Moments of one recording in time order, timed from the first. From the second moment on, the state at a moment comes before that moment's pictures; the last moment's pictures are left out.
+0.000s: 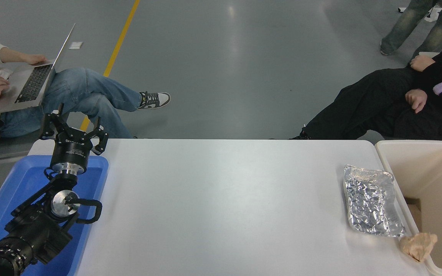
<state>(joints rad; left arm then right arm) -0.62 0.21 -0.90 -0.40 -0.07 -0.54 -0.56 1.04 -0.69 -0.89 0.54 -0.07 0.06 -0.17</state>
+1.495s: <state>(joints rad) -0.62 0.21 -0.90 -0.40 -0.07 -0.54 -0.56 2.21 -0.29 -1.31 1.33 0.01 0.78 -0.17</state>
